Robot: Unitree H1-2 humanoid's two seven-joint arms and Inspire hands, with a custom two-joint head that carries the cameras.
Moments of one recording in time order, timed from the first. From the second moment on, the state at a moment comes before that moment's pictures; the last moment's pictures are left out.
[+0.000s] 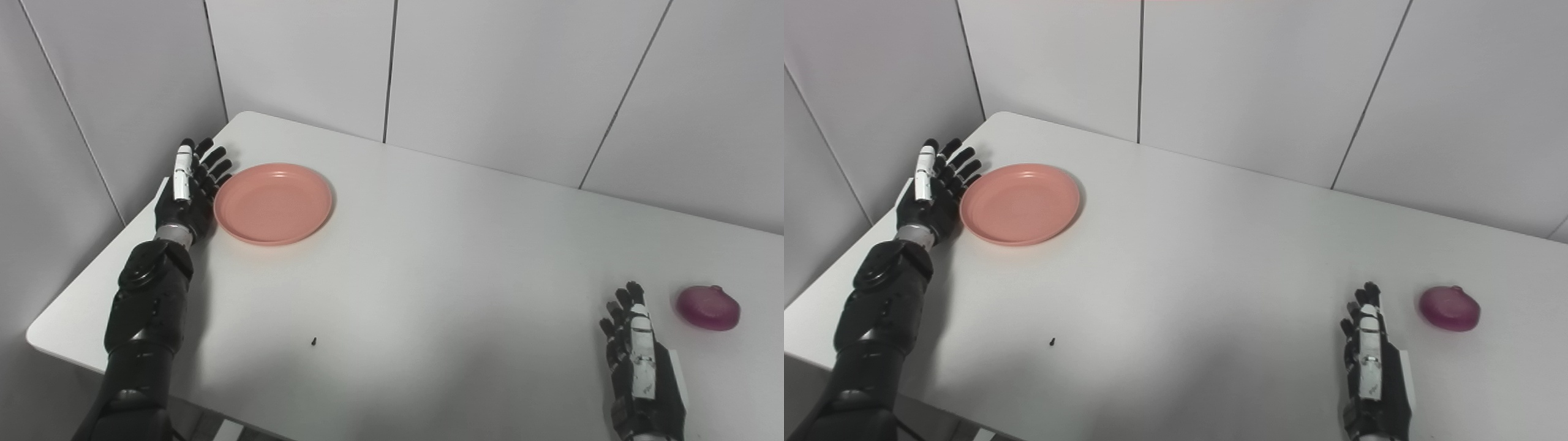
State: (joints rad) left arm -0.37 0.33 0.44 0.50 -0.42 0.09 -0.10; right arm 0.07 0.01 -0.03 -0.25 0.10 0.22 0.06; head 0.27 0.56
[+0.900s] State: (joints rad) left arm -0.37 0.28 0.35 0.46 -0.43 0.10 -0.13; right arm 0.07 0.01 -0.03 -0.25 0.11 0.22 0.07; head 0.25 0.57
